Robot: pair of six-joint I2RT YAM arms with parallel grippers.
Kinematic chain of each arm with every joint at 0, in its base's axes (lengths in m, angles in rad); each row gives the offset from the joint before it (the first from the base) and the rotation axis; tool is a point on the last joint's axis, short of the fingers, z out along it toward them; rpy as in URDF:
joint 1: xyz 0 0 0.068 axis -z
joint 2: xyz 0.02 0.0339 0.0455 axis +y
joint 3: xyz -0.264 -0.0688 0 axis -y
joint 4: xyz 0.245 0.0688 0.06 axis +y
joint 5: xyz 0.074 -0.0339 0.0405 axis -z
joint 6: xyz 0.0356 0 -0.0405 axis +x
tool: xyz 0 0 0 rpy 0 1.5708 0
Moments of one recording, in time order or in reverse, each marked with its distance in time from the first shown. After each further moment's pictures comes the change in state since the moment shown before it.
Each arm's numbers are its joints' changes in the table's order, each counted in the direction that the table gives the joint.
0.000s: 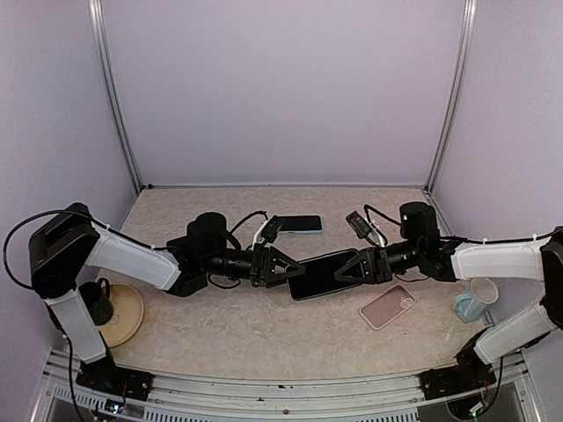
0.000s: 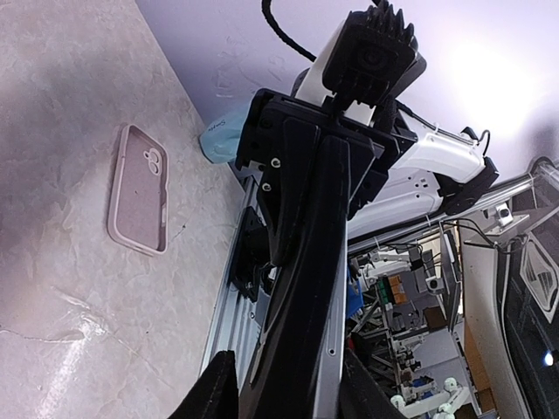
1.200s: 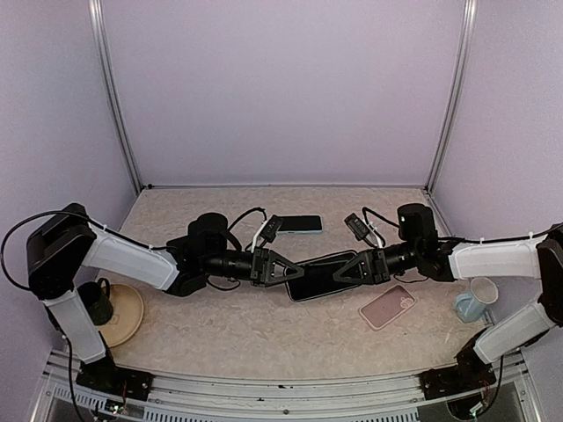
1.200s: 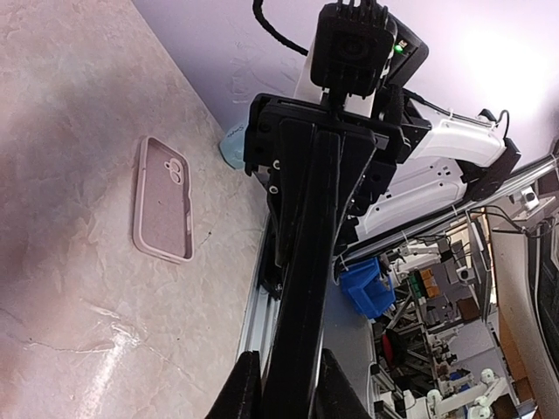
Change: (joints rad) left arm 0.000 -0.010 -0.003 0.052 -0.033 0.116; right arm 0.000 0.021 0.000 0.002 0.011 0.016
